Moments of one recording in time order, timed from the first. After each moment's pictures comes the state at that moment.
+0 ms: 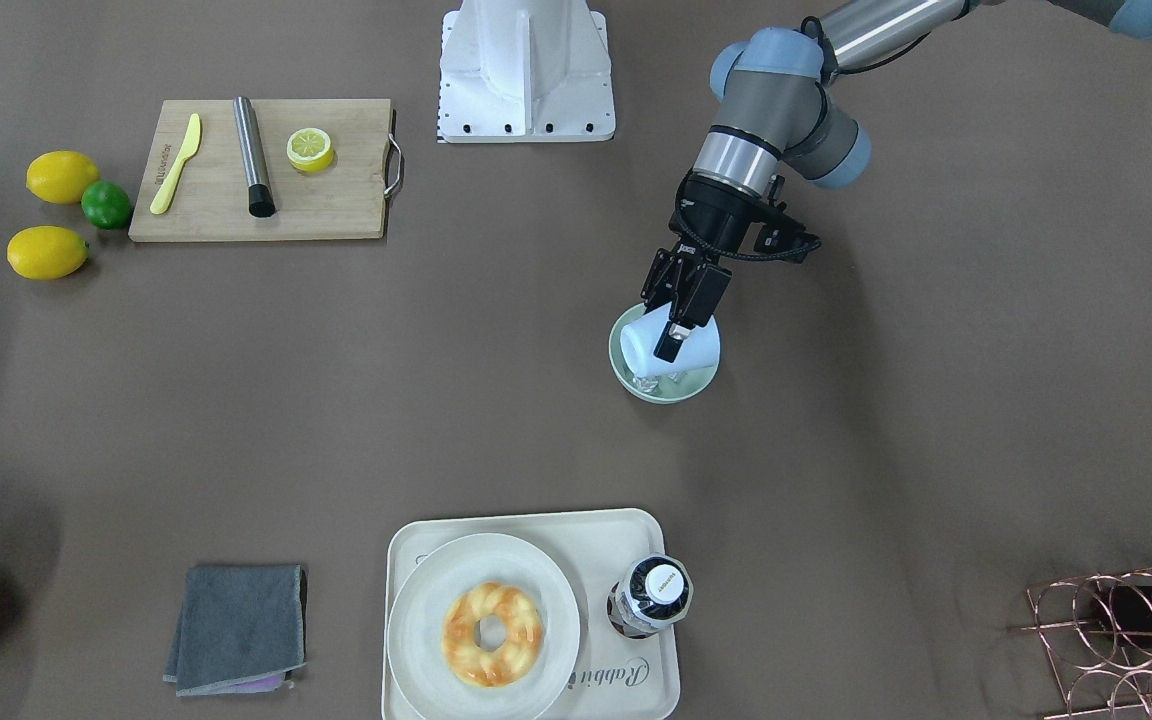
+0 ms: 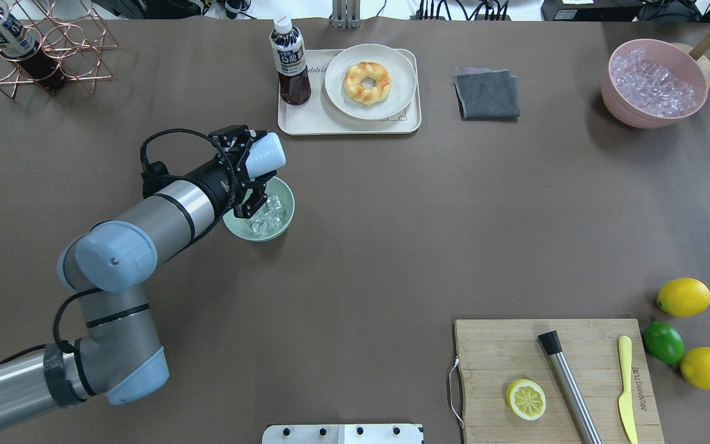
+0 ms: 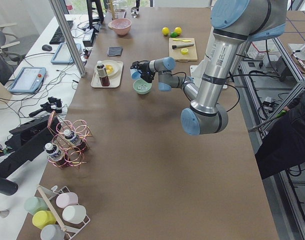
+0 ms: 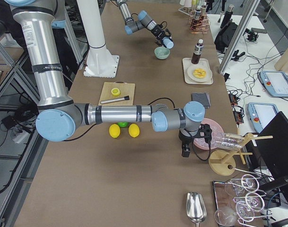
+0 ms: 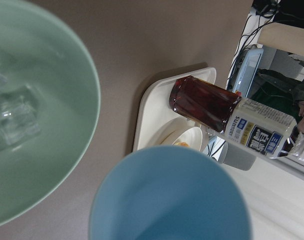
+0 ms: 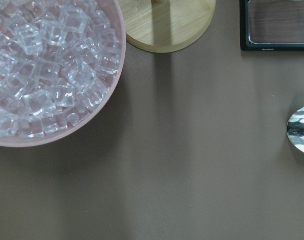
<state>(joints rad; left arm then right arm) -0.47 -1.98 -1.66 -2.56 -1.18 -2.72 1.46 -1.38 1.42 -1.44 2.29 0.21</state>
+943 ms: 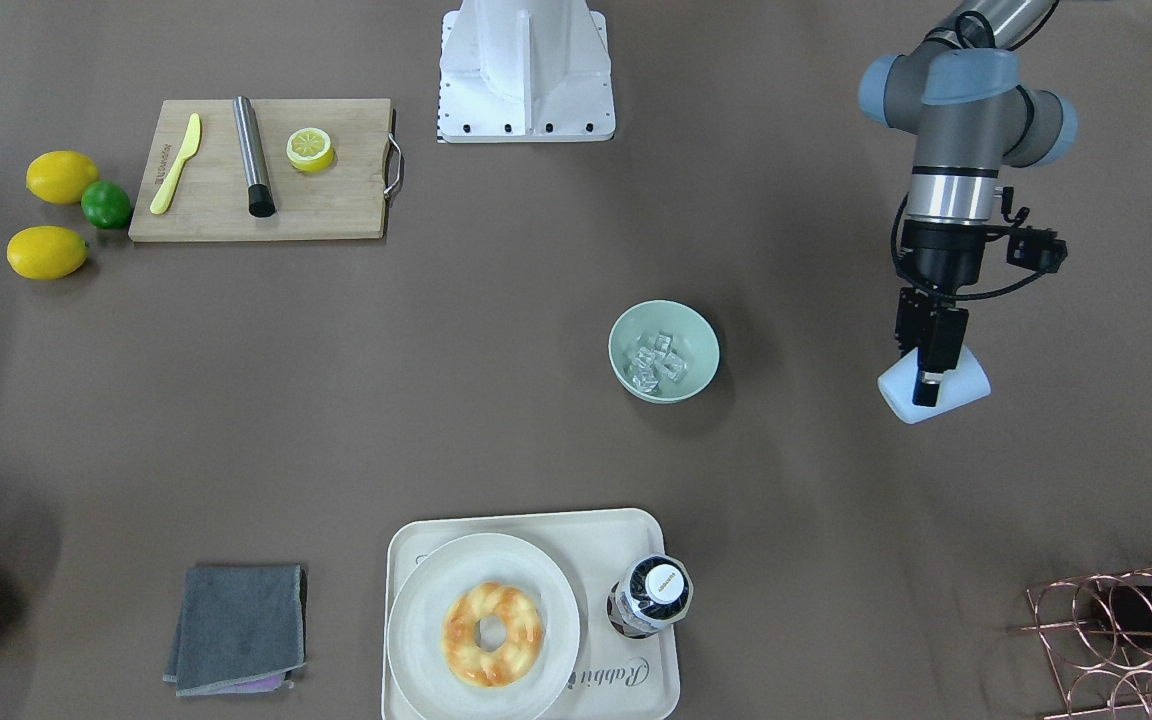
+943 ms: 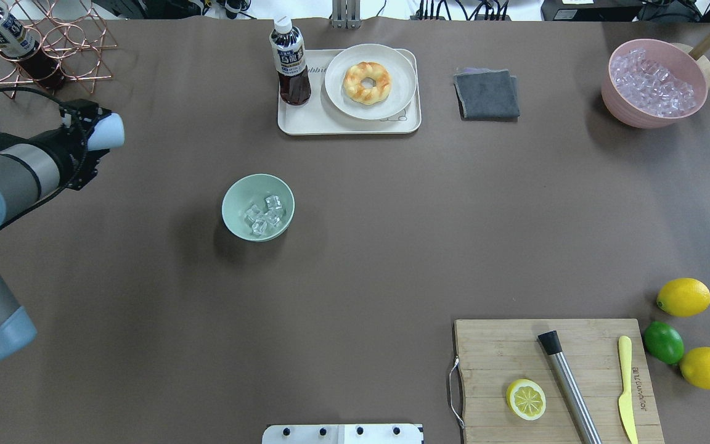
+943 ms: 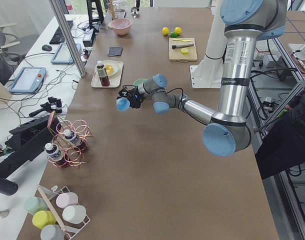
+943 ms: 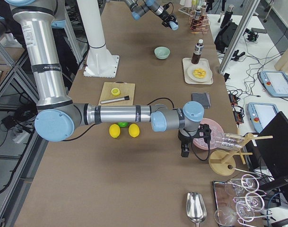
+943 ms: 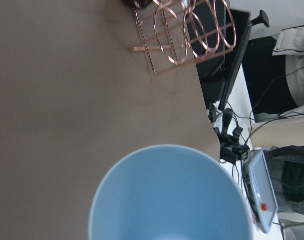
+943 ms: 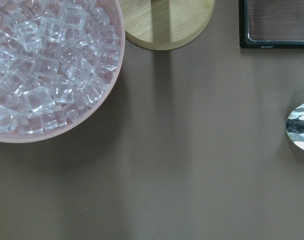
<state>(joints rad) -0.71 -1.67 -1.75 -2.42 -1.30 -2.34 1.46 -1.39 1.43 -1.44 2.29 0.21</state>
